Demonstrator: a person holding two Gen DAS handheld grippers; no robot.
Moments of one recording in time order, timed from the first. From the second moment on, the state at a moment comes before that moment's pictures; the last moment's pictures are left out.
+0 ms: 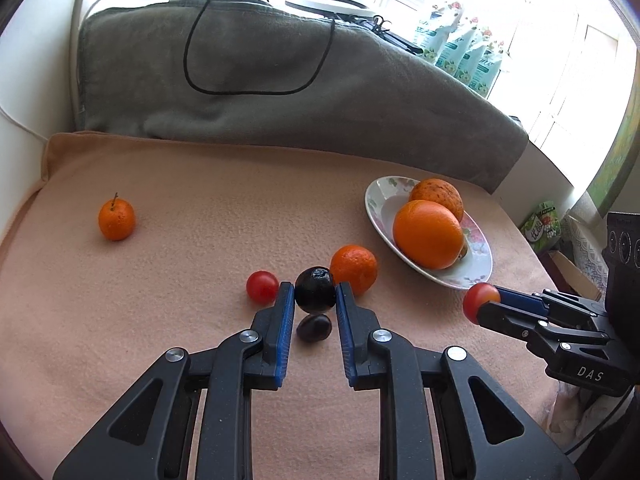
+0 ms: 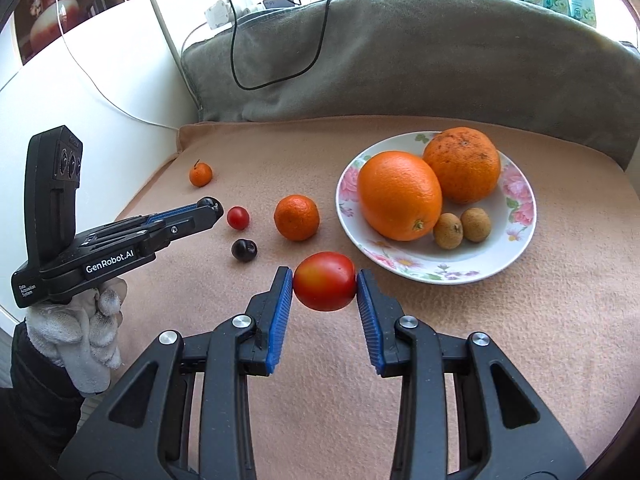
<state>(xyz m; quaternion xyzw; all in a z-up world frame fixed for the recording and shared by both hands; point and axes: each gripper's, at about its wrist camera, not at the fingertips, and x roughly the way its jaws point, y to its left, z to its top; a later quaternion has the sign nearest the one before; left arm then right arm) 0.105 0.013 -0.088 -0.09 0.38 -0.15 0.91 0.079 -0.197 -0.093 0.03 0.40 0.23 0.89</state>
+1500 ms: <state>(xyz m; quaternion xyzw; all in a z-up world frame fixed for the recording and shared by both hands) 0.212 -0.109 -0.068 -0.02 0.38 -0.23 0.90 0.117 -0.257 -0.100 0.07 0.39 0.19 0.90</state>
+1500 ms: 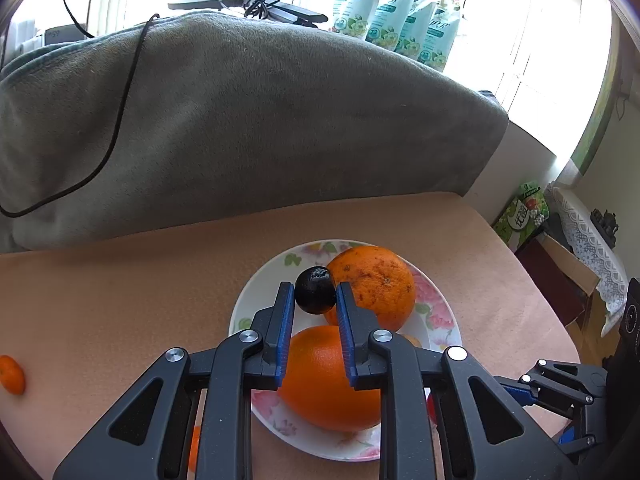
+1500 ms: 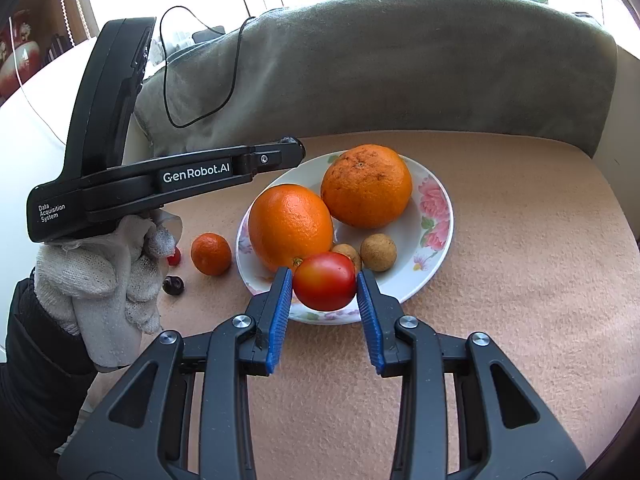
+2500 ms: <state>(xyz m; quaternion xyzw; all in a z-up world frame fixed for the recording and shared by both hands) 0.194 -0.086 -0.048 -0.03 0.36 -0.19 0.91 0.104 -0.253 -0.084 0.08 0.37 0.19 0.91</state>
